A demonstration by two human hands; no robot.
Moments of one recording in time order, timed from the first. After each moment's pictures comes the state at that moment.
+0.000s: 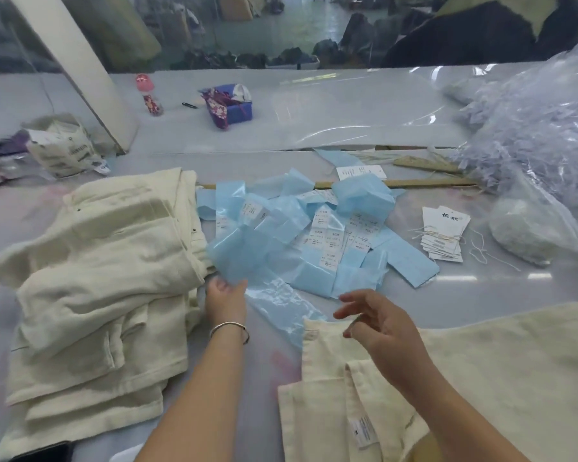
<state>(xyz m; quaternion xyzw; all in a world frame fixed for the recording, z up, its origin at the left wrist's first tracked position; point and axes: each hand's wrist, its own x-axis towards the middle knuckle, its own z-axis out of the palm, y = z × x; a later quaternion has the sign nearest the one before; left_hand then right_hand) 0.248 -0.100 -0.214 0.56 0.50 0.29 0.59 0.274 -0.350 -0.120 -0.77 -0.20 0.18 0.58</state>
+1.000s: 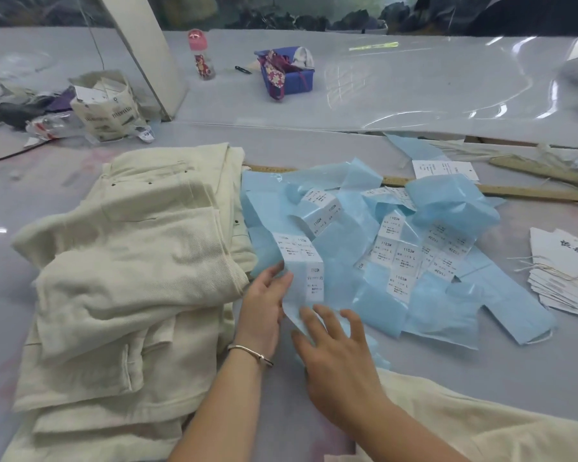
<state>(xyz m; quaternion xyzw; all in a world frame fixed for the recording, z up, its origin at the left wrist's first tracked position) 0.254 -0.068 -0.204 0.43 0.35 0.23 0.80 0.282 -0.206 -0.208 -0.82 -0.55 -0.11 0.09</state>
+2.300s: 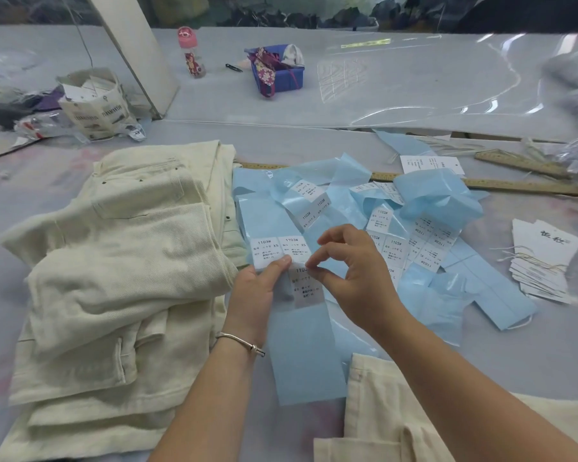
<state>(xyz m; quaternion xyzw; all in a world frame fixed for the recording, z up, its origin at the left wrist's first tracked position) 0.250 -0.076 -0.170 0.49 0.34 0.22 0.77 0.346 -0.193 -0.131 -0.79 -0.42 0.06 0.45</state>
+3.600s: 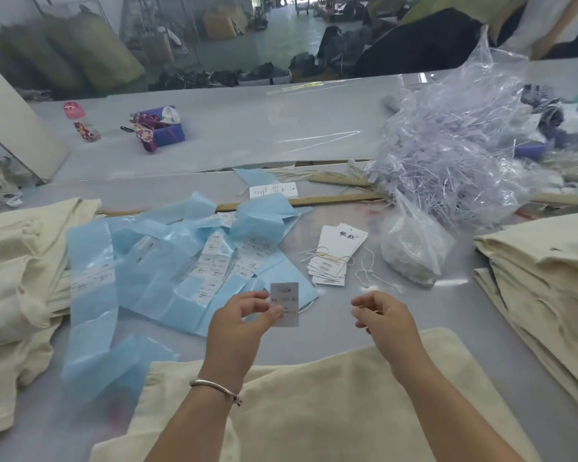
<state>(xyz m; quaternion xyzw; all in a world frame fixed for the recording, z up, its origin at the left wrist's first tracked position) 0.365 -0.367 -0.127 0.72 0.33 0.19 0.58 0.481 -0.548 -0.157 -0.78 -0.04 0.18 0.60</state>
